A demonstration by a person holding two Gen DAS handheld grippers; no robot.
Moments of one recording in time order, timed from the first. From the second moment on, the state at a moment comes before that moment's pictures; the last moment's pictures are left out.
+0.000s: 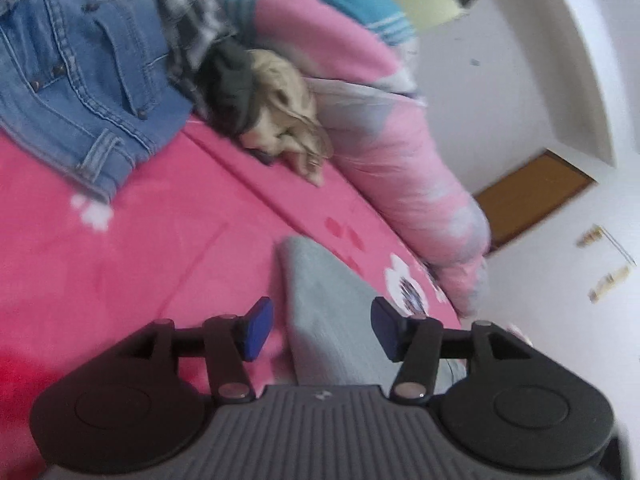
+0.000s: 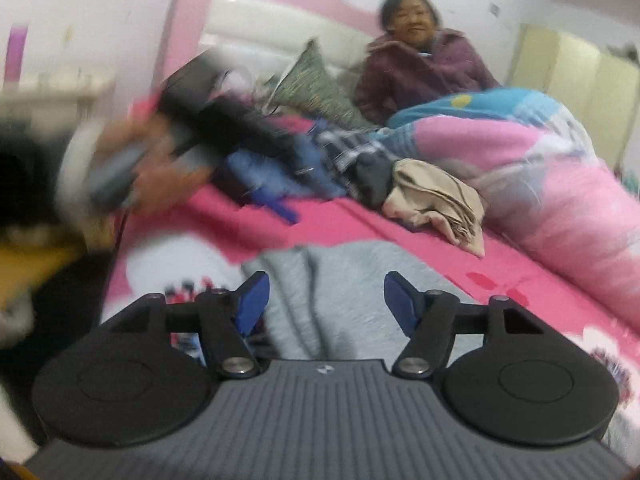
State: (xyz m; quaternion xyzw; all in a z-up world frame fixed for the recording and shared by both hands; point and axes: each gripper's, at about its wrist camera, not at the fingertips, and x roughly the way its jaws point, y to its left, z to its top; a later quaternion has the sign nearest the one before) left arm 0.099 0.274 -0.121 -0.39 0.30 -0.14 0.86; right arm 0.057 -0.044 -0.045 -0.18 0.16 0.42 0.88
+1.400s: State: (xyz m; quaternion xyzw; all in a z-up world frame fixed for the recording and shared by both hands) left arm 0.021 0.243 -0.159 -0.31 0.22 -0.20 0.90; right arm 0.271 0.071 -0.086 -0.05 0.38 0.35 0.85
